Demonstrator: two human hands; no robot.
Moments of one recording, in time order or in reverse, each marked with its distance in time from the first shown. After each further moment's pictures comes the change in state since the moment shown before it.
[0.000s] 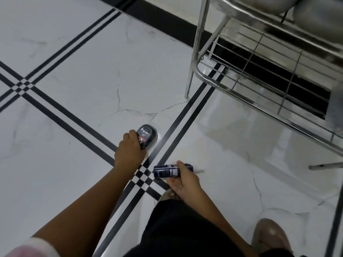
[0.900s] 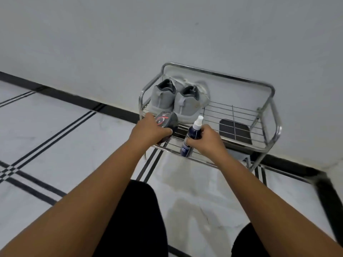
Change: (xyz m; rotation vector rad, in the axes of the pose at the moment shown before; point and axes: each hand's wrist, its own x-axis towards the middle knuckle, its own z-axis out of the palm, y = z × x) left_hand -0.136 0.250 -0.243 -0.381 0.047 0.411; right_hand -0.290 -0.191 -0.106 -0.888 0.340 -1.242
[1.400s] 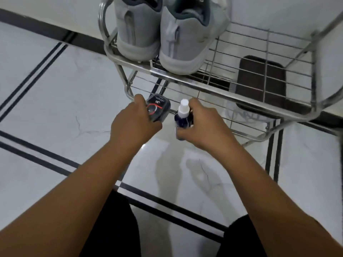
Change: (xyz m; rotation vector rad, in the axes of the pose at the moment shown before) left_hand 0.043 -0.053 0.092 0.384 -0.108 -0.096; right_hand 0.035 0.041 0.032 -0.227 -0.327 -0.046
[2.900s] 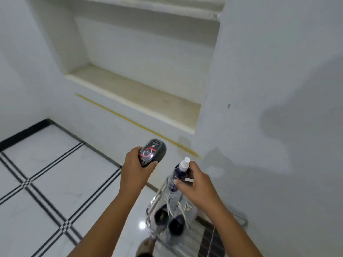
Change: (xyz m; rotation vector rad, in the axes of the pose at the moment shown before) left_hand 0.021 0.235 -0.595 -0.584 0.461 -0.105; right_hand -0.020 -0.352 -0.530 0.447 -0.040 -0.250
